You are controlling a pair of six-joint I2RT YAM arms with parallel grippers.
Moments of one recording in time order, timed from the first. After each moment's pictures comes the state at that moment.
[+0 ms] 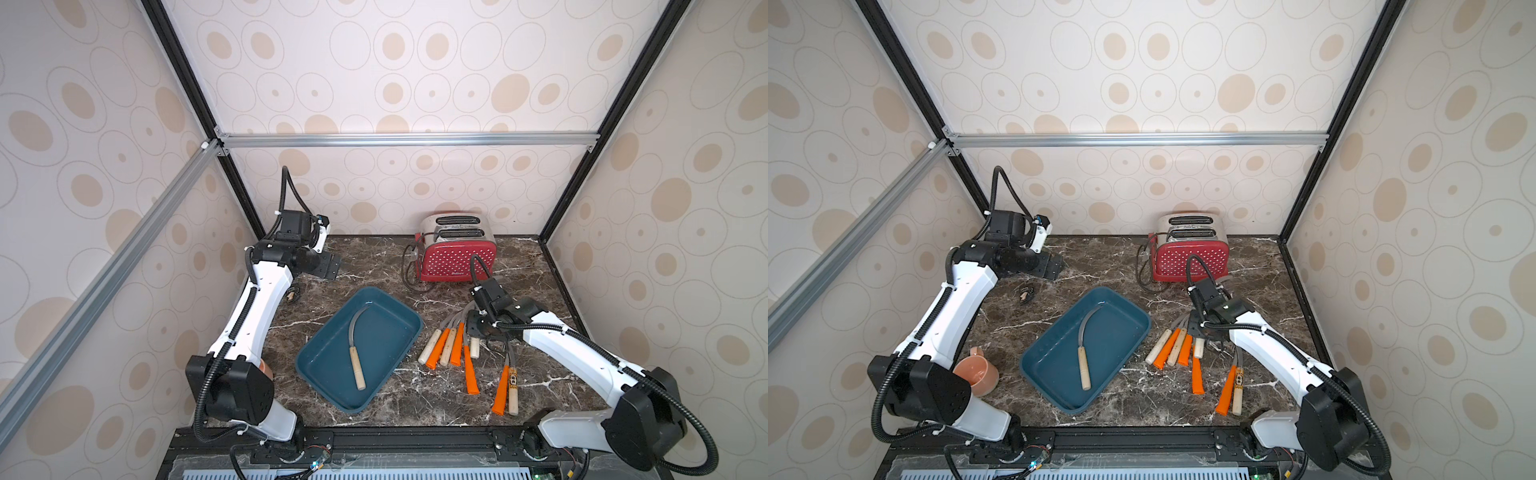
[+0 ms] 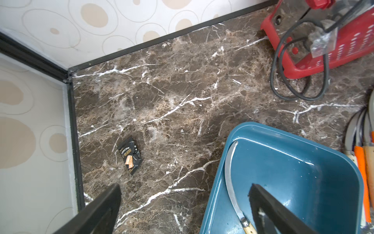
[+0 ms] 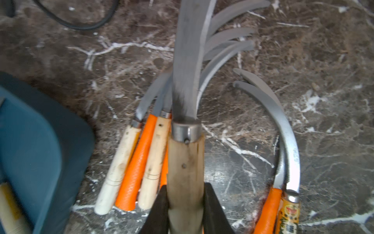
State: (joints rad) left arm -0.13 1.53 1.60 -0.94 0.02 0.18; right arm 0.52 1.31 1.01 -0.84 0.13 0.67
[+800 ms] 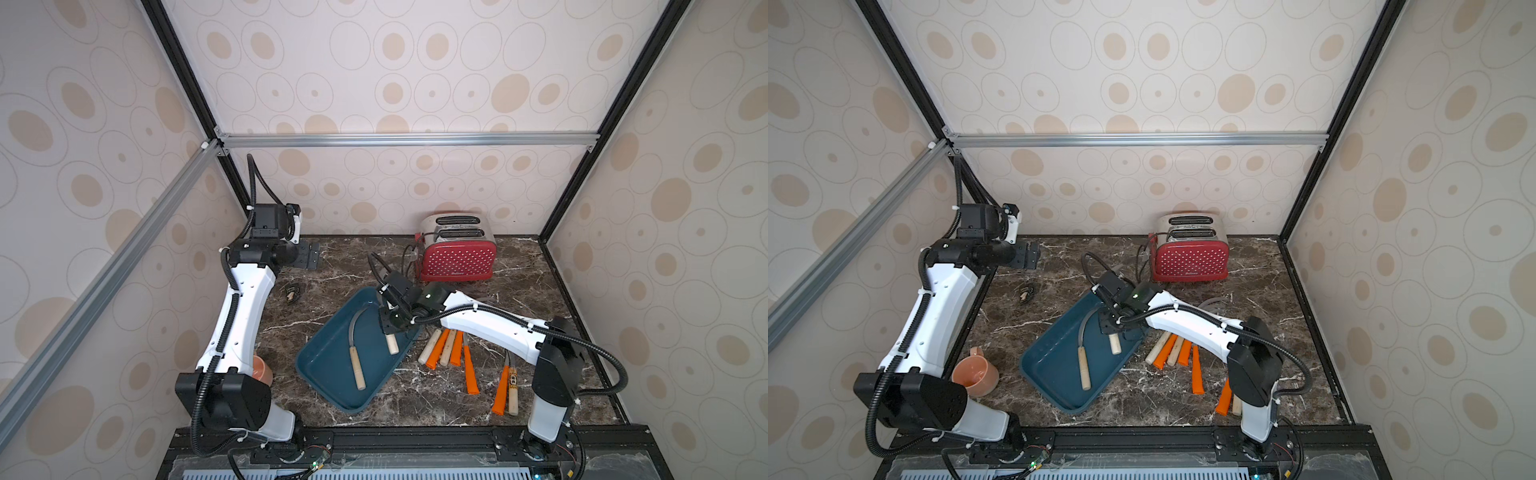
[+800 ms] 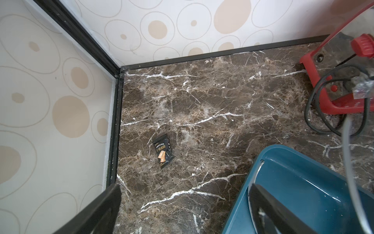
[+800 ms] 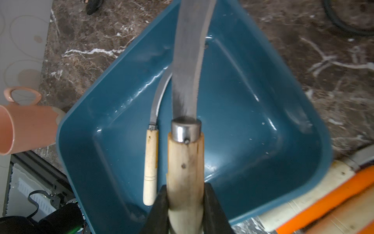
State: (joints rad) left arm -0.02 1.49 1.65 -0.95 -0.06 0.12; right arm 0.97 1.85 1.62 -0.81 -0.01 0.67
